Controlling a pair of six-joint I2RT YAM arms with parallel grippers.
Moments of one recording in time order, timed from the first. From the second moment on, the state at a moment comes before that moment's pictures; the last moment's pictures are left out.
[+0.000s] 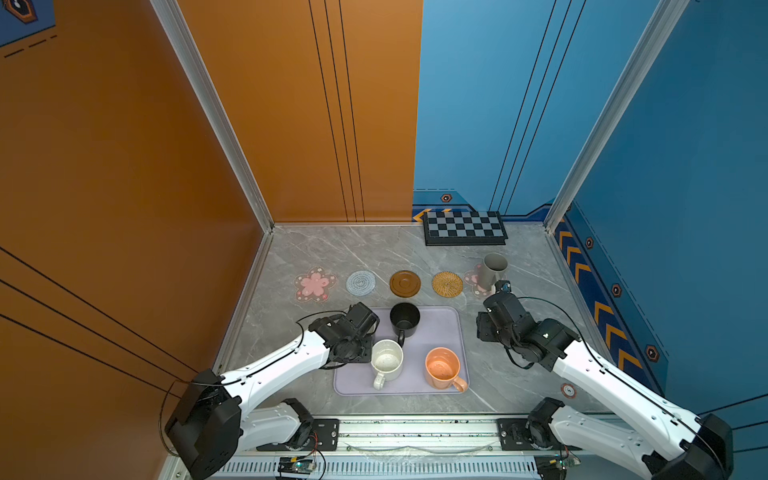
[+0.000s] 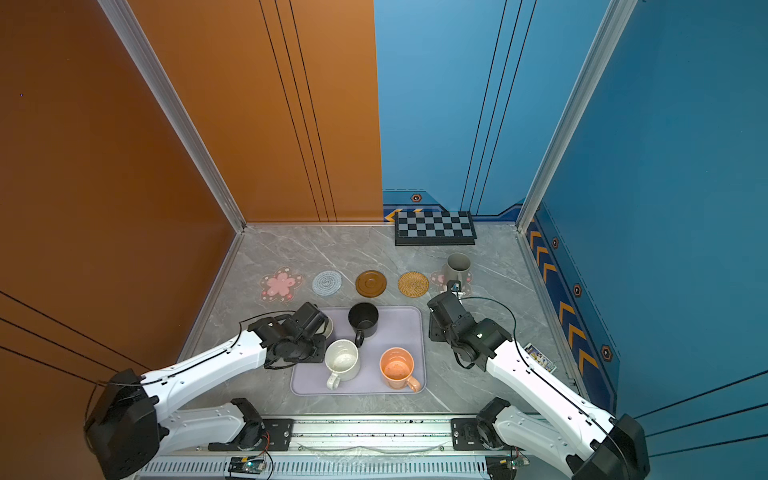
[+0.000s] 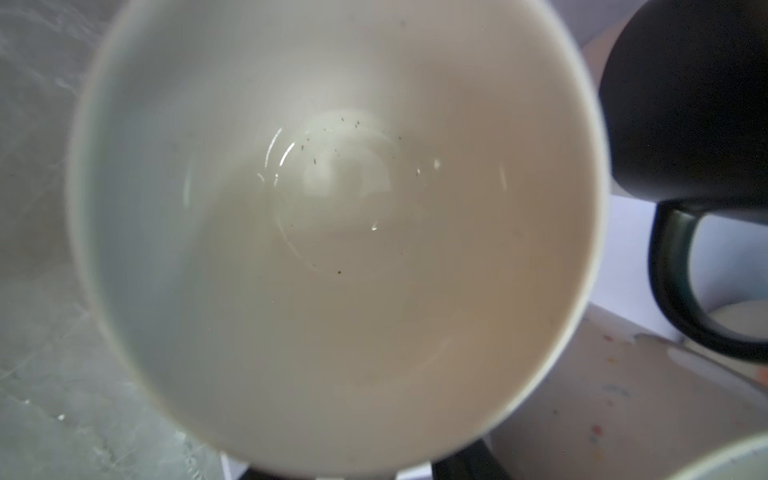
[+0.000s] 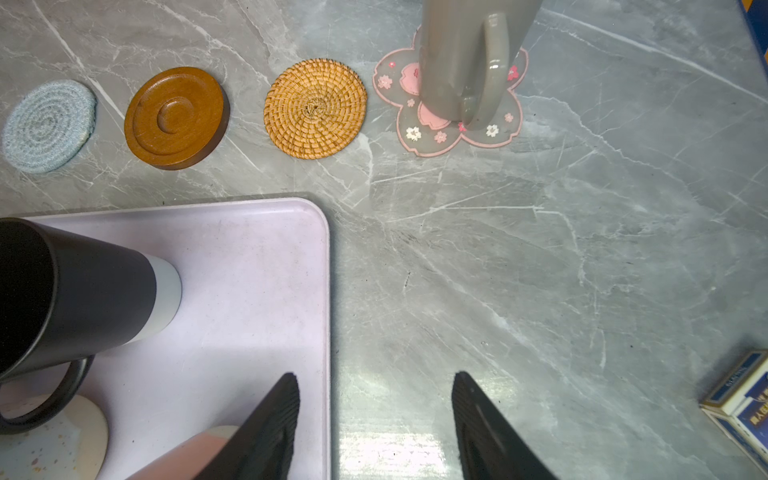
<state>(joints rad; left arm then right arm) -0.71 1.22 0.73 -0.77 -0.08 -0.68 0.64 0.99 0.80 -0.77 0.33 0.60</state>
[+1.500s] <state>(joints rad) -0.72 1.20 0.72 -0.77 -0.13 -0.69 0.64 0.99 0.80 -0.77 0.33 0.59</state>
